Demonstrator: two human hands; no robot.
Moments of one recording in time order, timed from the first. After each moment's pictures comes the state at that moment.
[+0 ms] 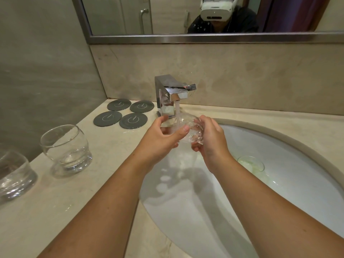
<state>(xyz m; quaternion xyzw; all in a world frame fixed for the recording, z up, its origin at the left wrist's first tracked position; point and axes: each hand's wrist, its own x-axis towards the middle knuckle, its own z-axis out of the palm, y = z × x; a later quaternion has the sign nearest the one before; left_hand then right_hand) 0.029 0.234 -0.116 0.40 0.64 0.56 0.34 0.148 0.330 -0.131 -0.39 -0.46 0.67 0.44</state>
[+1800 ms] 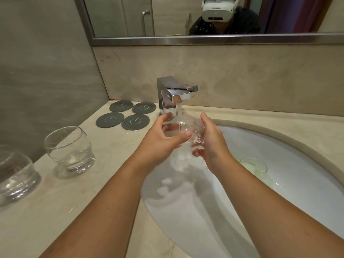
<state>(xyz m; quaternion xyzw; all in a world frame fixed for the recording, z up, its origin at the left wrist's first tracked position) 0.025 0.232 -0.118 0.42 0.64 0.56 0.32 0.147 0.334 -0.136 -0.39 -0.48 0.69 0.39</state>
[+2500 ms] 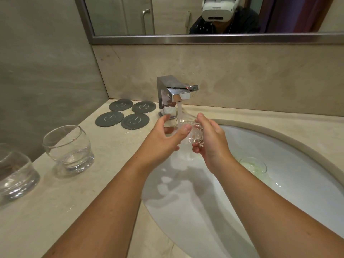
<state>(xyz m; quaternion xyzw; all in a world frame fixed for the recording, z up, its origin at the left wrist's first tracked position) 0.027 0.233 -0.117 0.44 0.66 0.53 0.30 0.148 0.329 -0.133 -0.38 -0.47 0.67 0.42</state>
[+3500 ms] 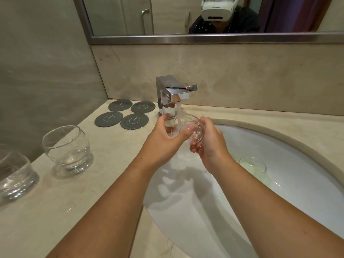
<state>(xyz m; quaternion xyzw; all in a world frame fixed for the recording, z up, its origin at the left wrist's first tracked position) 0.032 0.236 -0.118 0.44 0.70 0.50 0.25 0.145 0.328 -0.132 -0.38 -0.43 0.71 0.42</state>
